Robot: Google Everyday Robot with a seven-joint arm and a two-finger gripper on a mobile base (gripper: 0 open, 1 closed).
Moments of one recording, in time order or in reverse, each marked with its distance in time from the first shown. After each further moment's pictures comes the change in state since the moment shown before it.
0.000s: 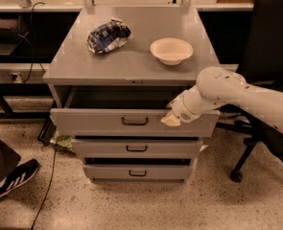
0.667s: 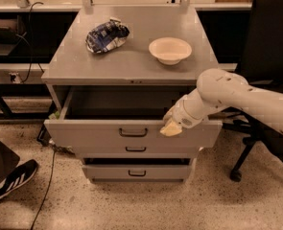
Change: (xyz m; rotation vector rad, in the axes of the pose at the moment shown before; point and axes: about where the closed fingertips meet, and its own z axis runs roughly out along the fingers) arm 0.006 0.029 -0.010 -0.050 0.030 -0.020
